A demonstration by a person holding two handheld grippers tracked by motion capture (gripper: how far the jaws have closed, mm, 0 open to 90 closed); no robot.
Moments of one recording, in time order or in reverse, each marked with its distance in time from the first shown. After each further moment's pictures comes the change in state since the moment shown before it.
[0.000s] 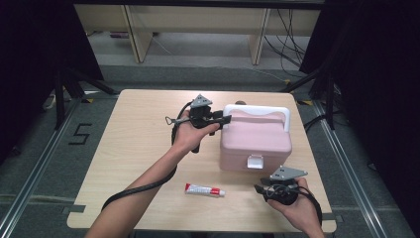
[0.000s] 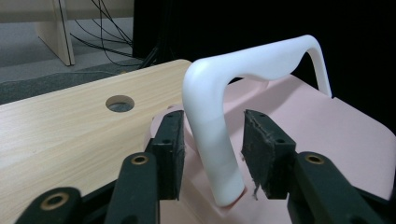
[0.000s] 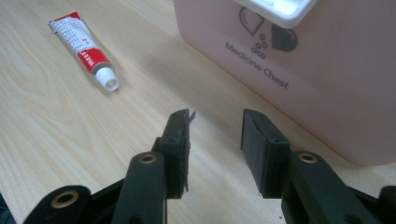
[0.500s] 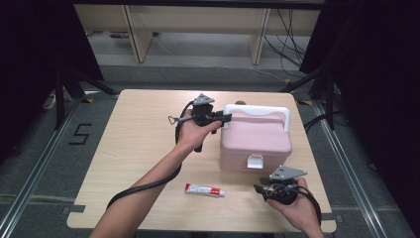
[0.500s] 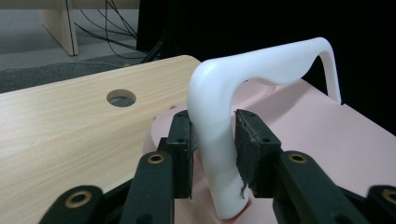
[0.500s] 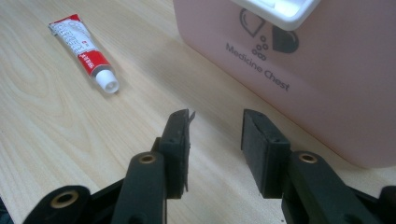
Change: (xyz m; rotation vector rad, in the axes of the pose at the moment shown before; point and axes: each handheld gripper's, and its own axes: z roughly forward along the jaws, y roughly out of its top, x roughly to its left) left arm 0.000 0.003 0.007 0.023 0.012 -0.059; right arm 0.000 0.001 0.001 0.001 0.001 0.005
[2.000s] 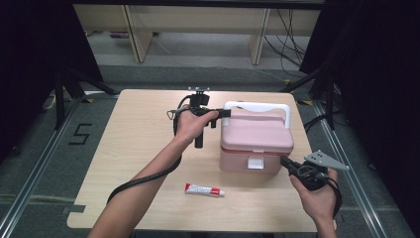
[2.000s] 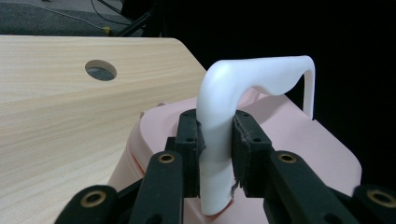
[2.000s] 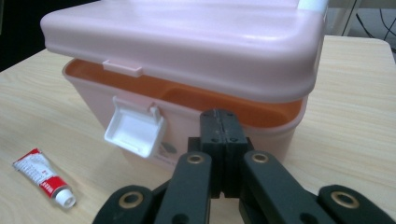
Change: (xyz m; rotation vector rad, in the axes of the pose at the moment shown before) left arm 0.008 0.021 -0.004 0.077 -0.073 -0.223; right arm -0.033 0.020 -0.054 -0.338 -0.169 0.262
